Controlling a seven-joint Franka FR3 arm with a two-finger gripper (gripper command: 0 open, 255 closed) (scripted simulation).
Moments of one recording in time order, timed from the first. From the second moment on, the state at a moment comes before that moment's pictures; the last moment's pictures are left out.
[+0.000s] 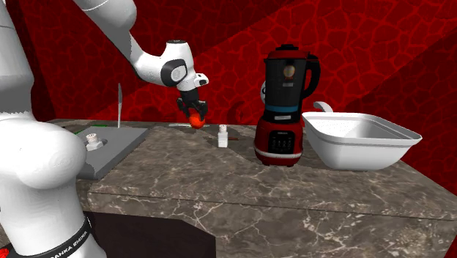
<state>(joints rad) 0.15 -0.03 -0.04 -2.36 0.18 2.71 -0.18</state>
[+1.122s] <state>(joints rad) 0.13 0.07 0.02 -2.16 0.04 2.41 0.73</state>
